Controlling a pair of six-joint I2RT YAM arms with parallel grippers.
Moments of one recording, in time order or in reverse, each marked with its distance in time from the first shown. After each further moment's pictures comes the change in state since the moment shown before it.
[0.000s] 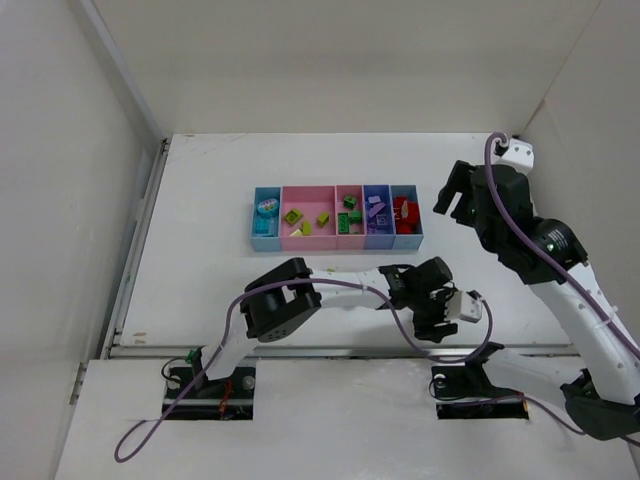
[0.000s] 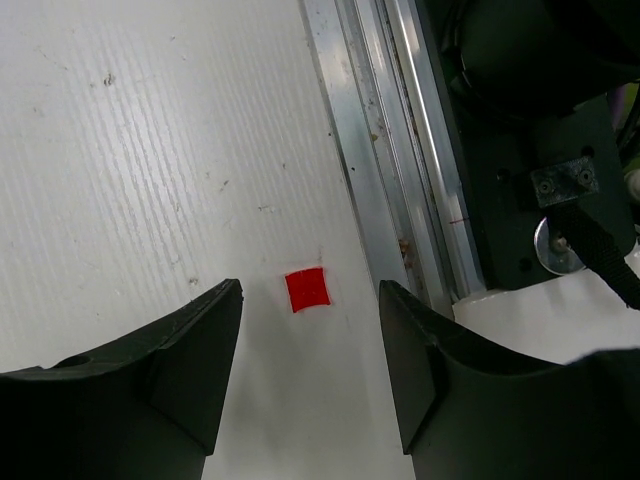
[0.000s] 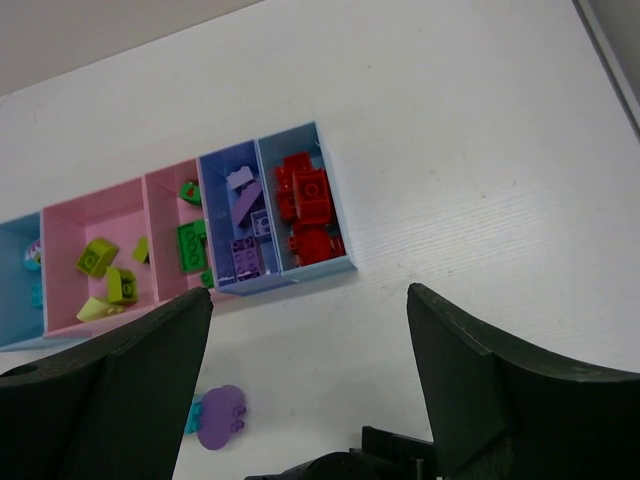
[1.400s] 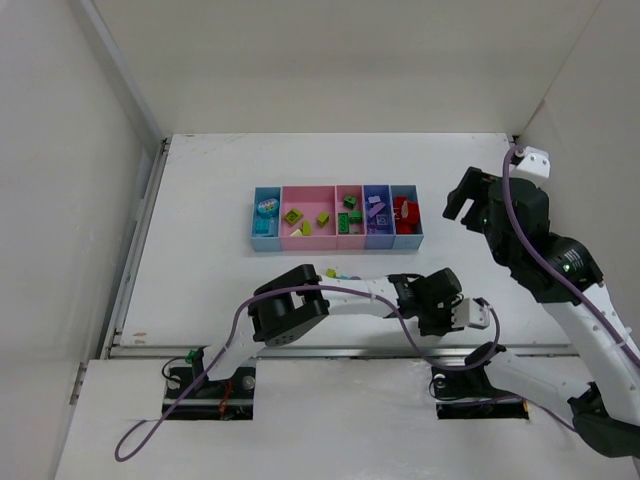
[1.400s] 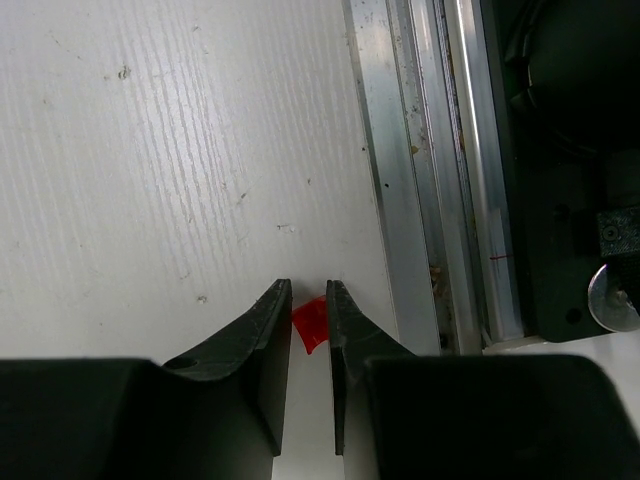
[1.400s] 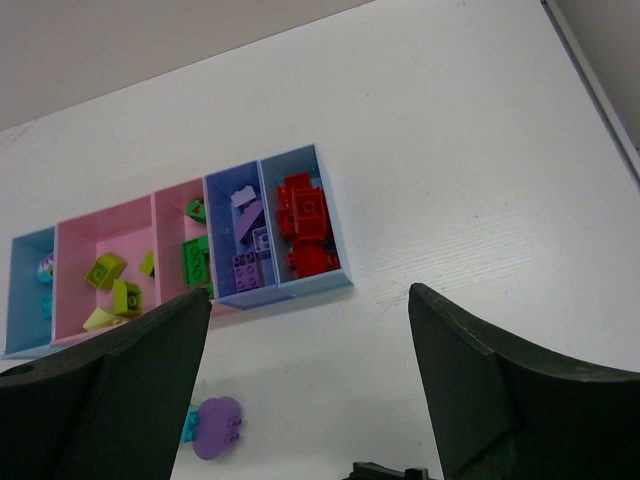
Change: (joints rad) left arm -0.051 0.053 0.054 -0.022 -0.160 -0.025; right arm 0.000 -0.109 -0.076 0.060 0.015 -0.048
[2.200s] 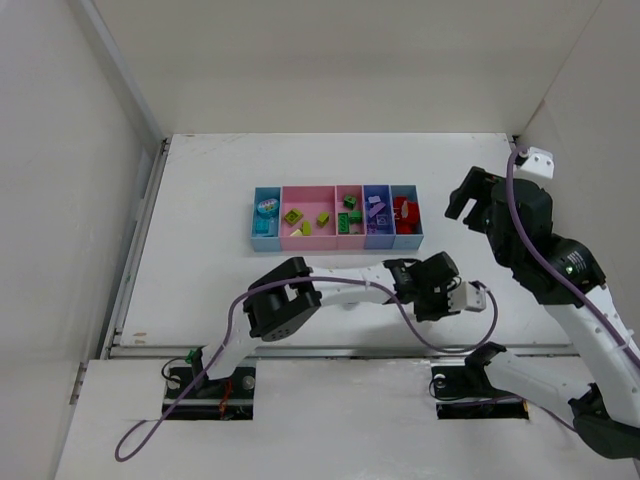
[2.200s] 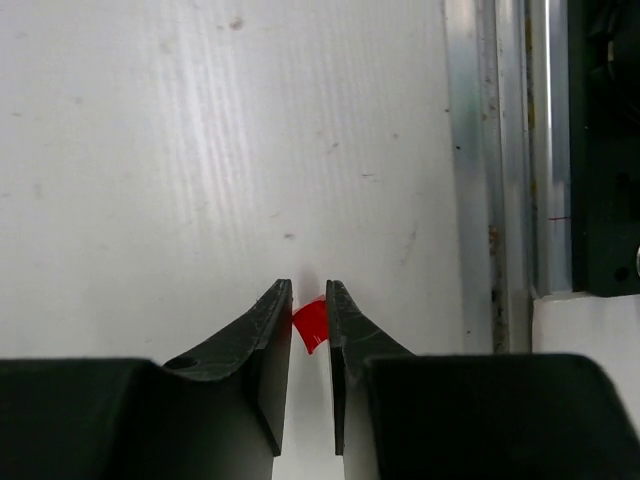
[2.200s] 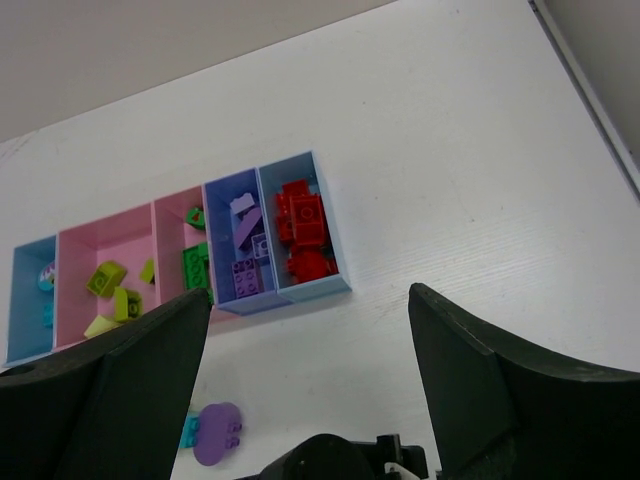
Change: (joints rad) left arm 0.045 -0.024 0.055 -0.123 -0.027 0.008; right arm 0.000 -0.012 0.001 0.003 0.011 0.001
